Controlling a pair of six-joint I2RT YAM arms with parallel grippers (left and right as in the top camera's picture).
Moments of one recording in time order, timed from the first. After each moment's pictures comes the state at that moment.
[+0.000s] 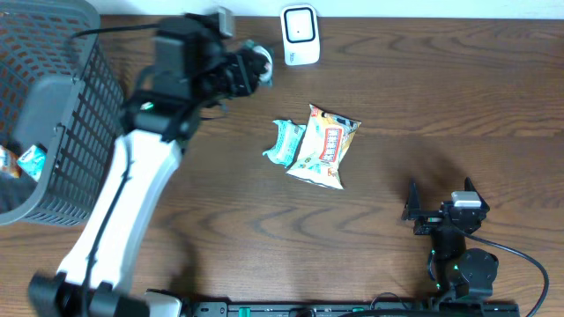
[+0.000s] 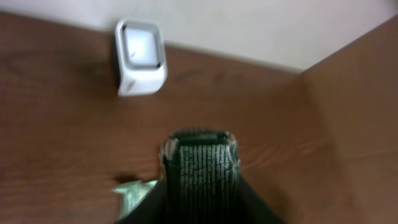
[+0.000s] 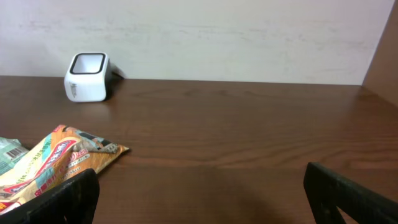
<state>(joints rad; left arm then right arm) -0.26 1.54 1.42 -0.48 0.38 -0.44 -0.04 0.01 0.01 -0.07 -0.03 -0.03</state>
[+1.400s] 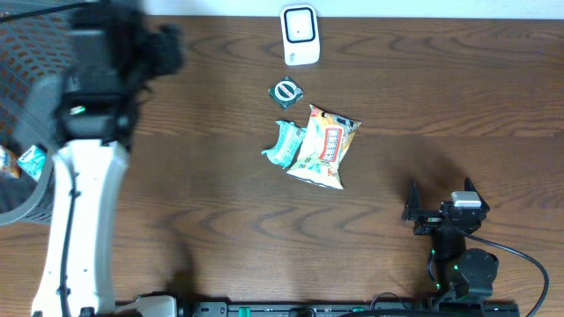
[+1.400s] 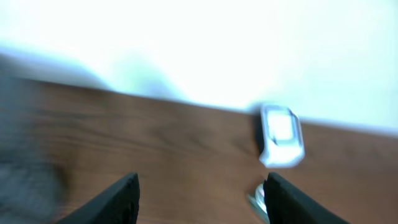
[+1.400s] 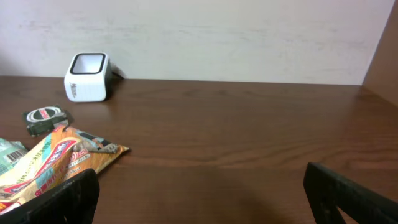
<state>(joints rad) 0.06 1.43 1.48 -0.50 0.12 -0.21 -0.04 0.01 0.01 -0.07 -0.03 -0.03</state>
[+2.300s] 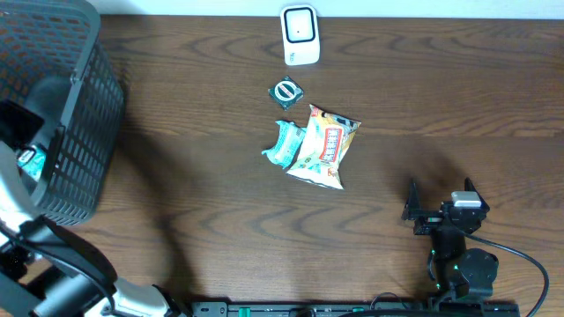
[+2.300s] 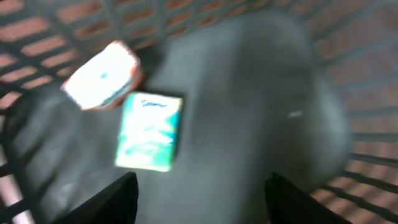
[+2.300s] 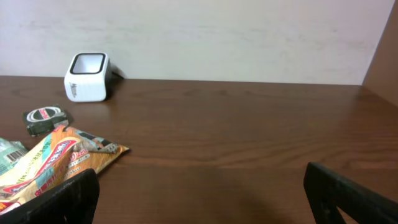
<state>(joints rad) 0.70 1.74 1.48 -0.74 0.01 -0.36 -0.04 0.01 0.01 -0.07 -0.03 -0.03</state>
